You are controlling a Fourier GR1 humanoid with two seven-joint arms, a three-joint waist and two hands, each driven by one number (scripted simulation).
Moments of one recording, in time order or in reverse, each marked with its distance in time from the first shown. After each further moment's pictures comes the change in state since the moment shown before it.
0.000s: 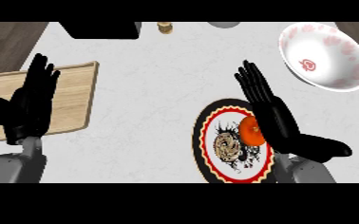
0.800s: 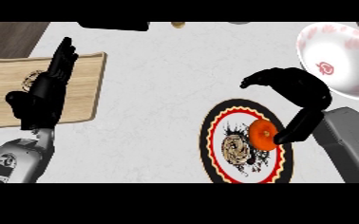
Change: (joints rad) left arm -0.103 0.070 -0.152 -0.008 -0.174 -0.078 -0.055; right arm -0.303 -0.276 -0.047 0.378 -0.182 0.809 -0.182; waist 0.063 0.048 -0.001
